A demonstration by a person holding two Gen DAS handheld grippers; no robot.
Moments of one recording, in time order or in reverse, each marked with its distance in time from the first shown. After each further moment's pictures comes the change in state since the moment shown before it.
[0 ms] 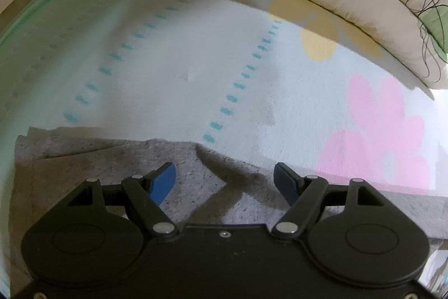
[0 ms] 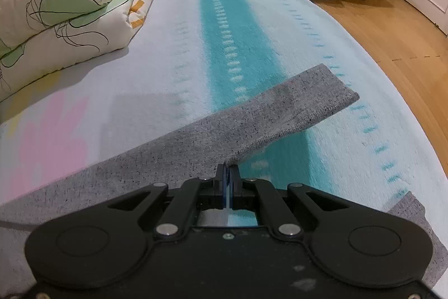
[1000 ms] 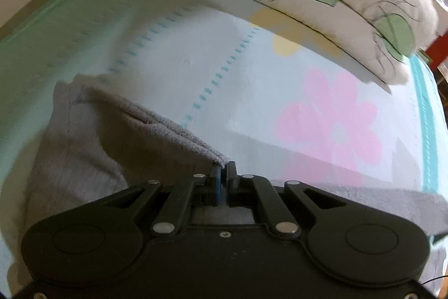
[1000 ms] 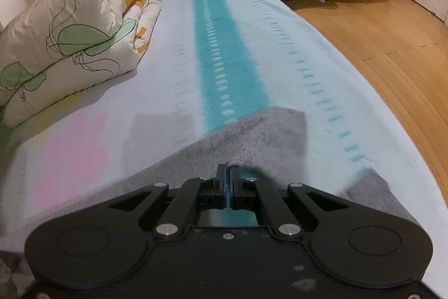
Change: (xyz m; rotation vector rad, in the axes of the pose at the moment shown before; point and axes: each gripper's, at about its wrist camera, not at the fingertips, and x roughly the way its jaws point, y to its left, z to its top) left arm -0.118 -0.007 -0.071 -0.033 -0.059 -0.057; right arm -0.075 -0.049 -0.021 0.083 -0.050 0.078
